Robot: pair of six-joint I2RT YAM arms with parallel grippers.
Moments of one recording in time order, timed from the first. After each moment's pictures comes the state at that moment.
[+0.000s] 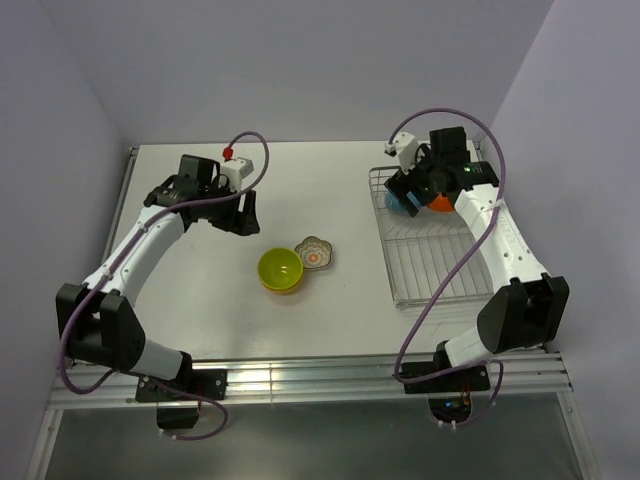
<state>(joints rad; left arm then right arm) -0.26 1.43 1.25 -0.66 0.40 0.03 0.15 1.48 1.45 -0.79 -0.13 -0.72</state>
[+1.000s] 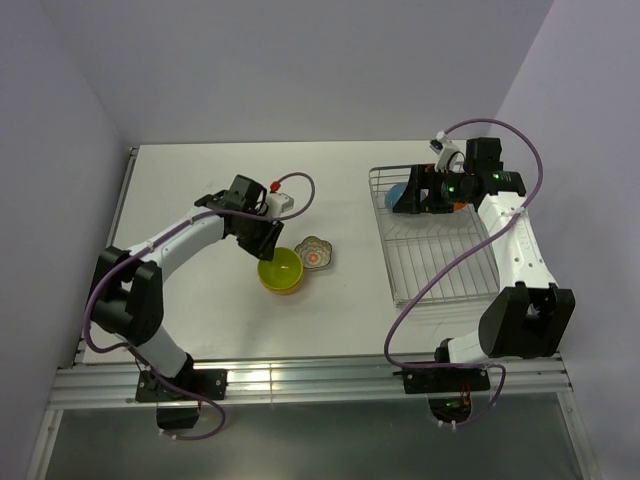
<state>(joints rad) -0.45 1.63 1.19 -0.67 0.27 0.16 -0.08 1.43 1.36 -0.87 -0.67 -0.04</state>
